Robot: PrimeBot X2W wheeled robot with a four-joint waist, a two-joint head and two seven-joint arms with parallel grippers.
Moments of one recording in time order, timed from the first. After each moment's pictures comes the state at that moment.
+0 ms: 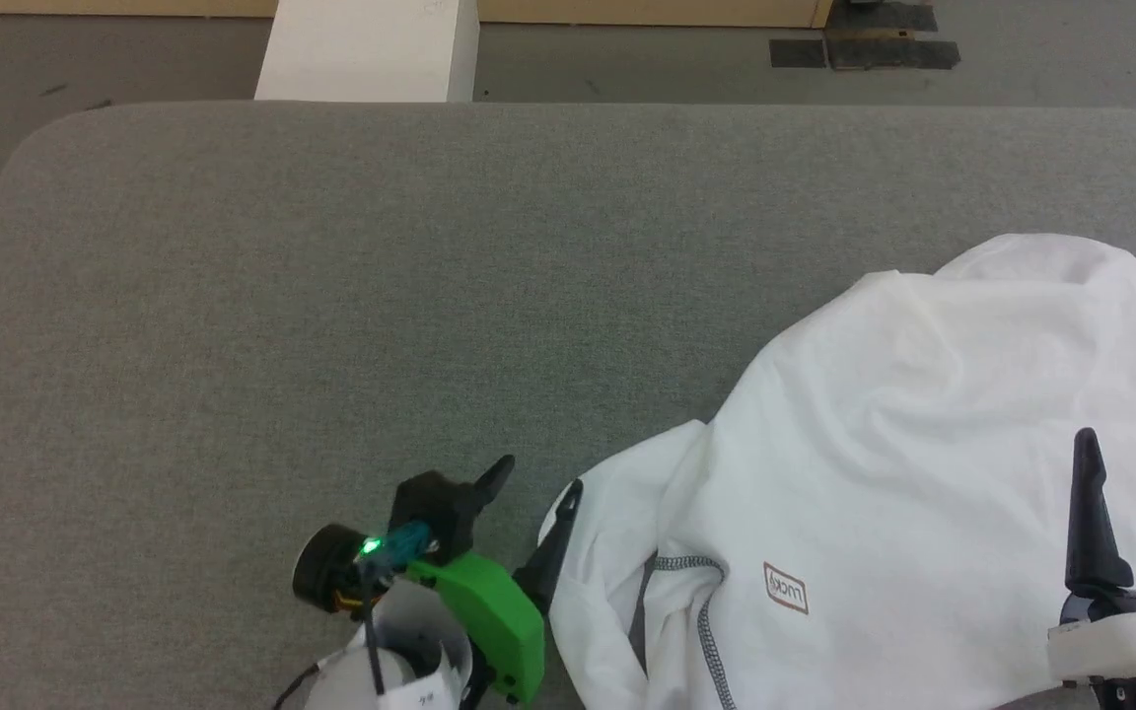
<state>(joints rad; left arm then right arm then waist) -0.10 0.13 -0.41 0.04 -0.27 -0.08 0.08 0.10 -0.05 -0.24 -0.11 0.24 0.13 -0.12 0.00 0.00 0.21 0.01</state>
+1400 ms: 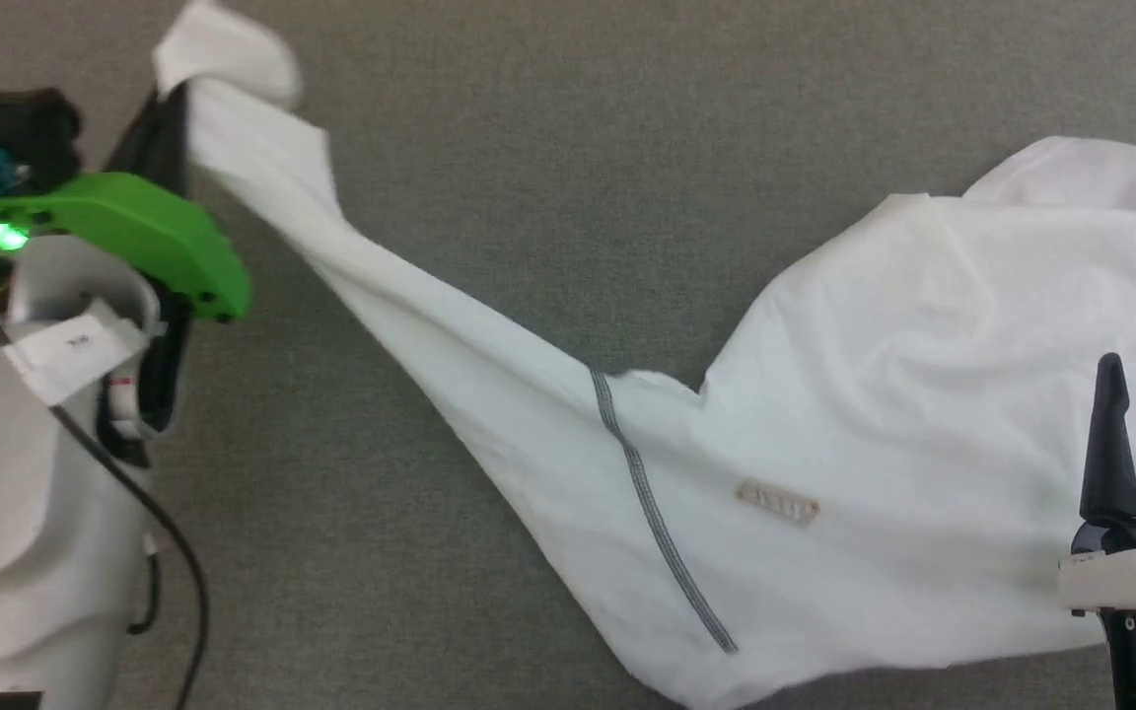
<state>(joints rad) -0.62 0.37 -0.16 0.14 -0.45 0.09 0.19 -0.01 -0.05 -0.26 -0.09 0.25 0.13 -0.15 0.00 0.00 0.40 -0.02</state>
